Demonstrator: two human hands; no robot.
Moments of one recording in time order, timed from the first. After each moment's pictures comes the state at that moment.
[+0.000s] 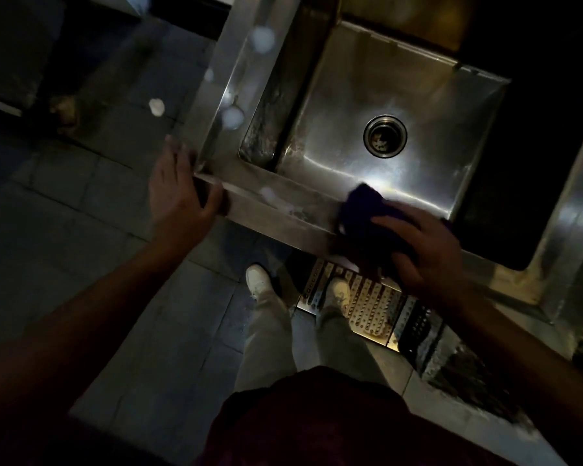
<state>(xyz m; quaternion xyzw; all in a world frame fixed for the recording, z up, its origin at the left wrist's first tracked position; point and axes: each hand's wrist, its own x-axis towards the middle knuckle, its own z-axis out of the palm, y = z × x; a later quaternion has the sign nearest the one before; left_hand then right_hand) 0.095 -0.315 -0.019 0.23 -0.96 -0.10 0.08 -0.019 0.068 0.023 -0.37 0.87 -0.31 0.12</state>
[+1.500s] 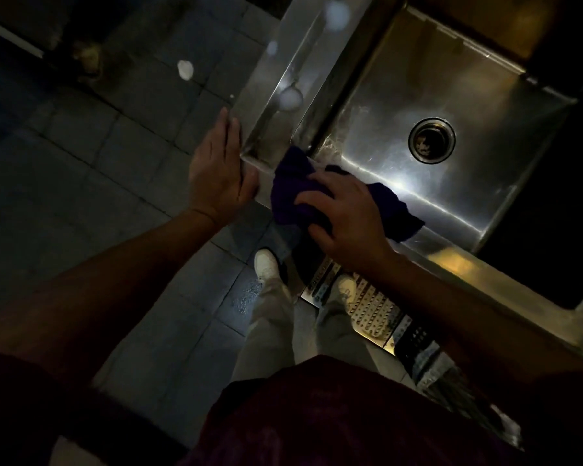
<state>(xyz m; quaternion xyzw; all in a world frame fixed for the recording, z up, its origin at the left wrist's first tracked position) 0.094 -0.343 -0.043 0.19 -0.98 -0.09 0.05 -0.002 -0.105 0.000 -0.47 0.82 -0.27 0.17</state>
